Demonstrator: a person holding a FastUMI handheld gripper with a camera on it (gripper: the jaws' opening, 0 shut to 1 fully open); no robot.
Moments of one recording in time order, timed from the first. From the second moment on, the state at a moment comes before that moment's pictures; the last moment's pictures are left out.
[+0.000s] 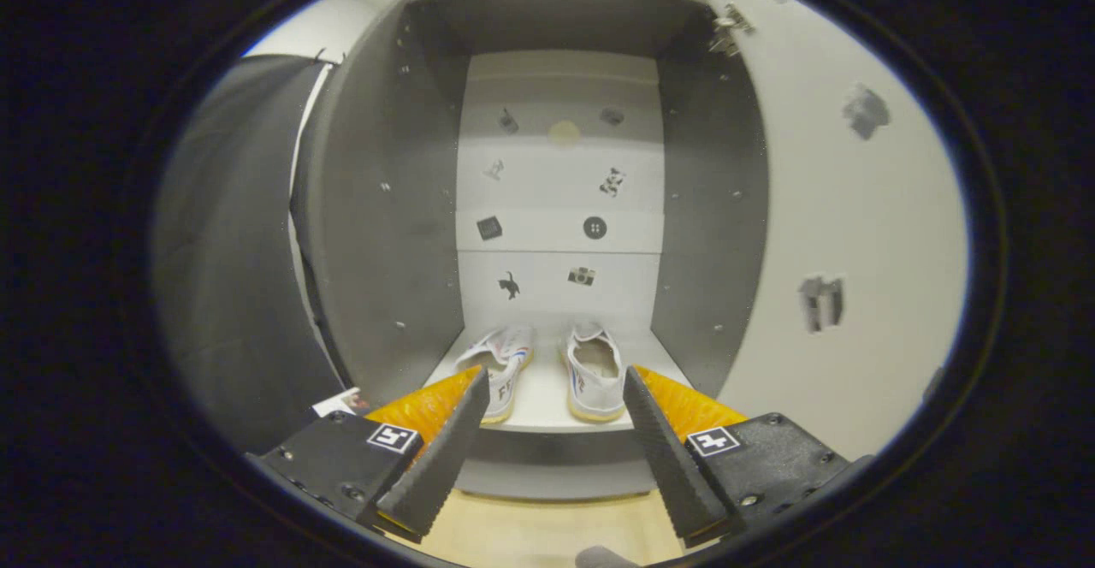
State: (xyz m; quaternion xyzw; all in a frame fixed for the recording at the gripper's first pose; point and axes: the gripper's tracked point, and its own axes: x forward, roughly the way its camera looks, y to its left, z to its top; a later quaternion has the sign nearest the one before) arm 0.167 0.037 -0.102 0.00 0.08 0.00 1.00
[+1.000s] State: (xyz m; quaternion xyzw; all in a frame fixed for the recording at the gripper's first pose) arm -0.153 -0.111 -0.079 -0.01 0.03 0.04 1.00
